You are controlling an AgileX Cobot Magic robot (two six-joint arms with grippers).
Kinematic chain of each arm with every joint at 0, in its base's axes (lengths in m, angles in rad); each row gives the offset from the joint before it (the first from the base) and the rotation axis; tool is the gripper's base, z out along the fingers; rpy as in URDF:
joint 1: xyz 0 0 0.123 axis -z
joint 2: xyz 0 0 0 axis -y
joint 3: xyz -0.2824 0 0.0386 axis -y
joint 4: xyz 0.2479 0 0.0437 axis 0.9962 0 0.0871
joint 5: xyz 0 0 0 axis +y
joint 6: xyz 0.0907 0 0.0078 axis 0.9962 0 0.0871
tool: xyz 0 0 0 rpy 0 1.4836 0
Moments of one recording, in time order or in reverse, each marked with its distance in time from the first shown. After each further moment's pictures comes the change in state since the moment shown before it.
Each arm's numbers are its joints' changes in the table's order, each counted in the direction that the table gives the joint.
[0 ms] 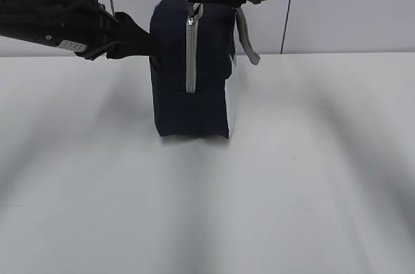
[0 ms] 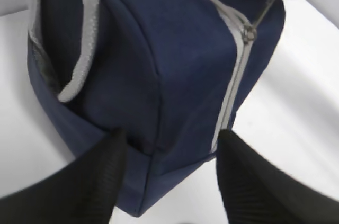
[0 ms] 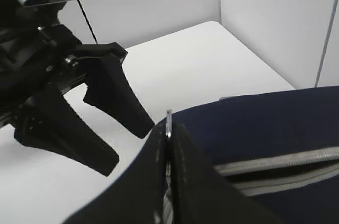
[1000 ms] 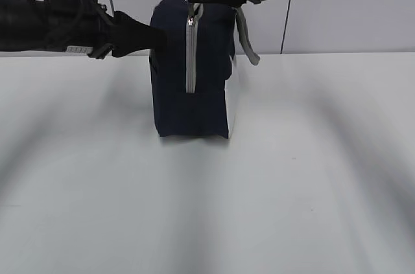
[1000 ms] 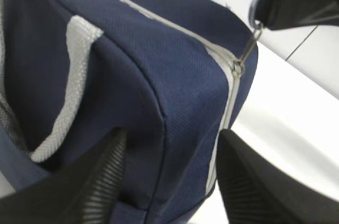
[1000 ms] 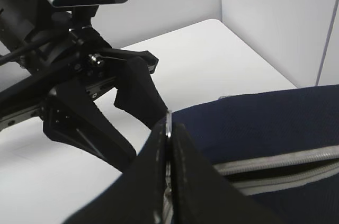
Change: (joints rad) left arm -0.095 -0.132 0.000 -0.417 0.246 0.481; right arm 0.000 0.000 0.004 -0.009 -0.004 0.006
